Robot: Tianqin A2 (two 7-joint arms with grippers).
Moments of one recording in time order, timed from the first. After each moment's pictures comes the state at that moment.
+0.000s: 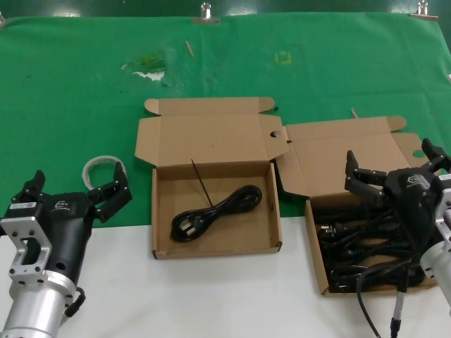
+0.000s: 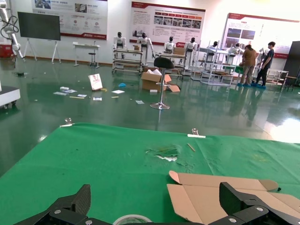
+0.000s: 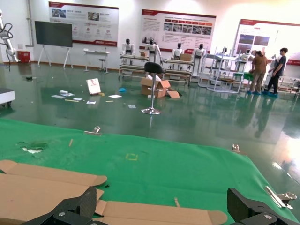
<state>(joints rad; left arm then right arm) 0.00 -0.17 1.60 -1.60 -1.80 0.00 0.00 0.04 0.29 -1.61 1.55 1.79 -0.03 -0.03</state>
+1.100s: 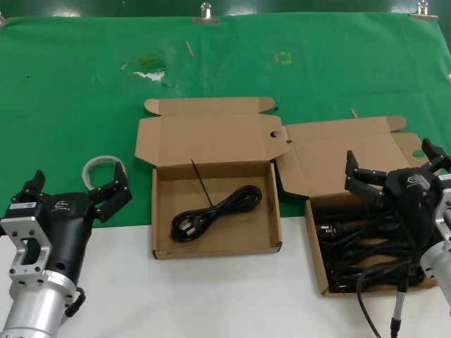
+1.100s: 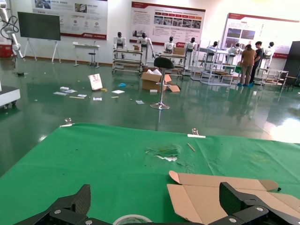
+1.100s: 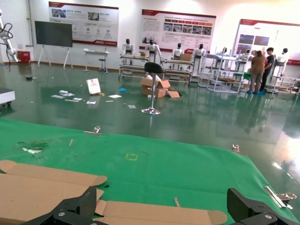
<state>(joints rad) 0.00 -0.17 1.60 -1.60 -1.80 0.00 0.00 0.04 0.29 -1.61 1.55 1.79 -0.03 -0.03</state>
